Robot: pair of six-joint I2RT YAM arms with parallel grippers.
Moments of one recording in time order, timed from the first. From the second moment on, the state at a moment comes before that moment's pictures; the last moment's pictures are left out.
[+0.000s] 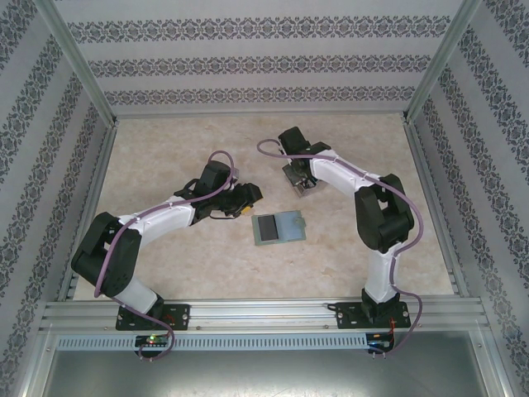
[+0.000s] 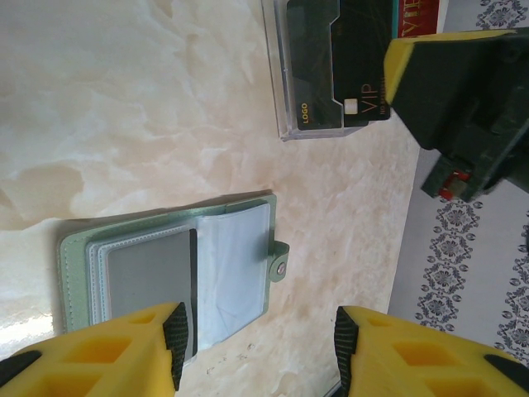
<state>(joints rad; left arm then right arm) -0.51 1.56 0.90 -0.06 0.44 -1.05 0.47 1.94 1.50 -0.67 0.28 -0.07</state>
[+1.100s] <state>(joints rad) -0.51 1.56 0.90 -0.06 0.45 -1.05 0.42 1.91 1.49 -0.69 0.14 -0.05</state>
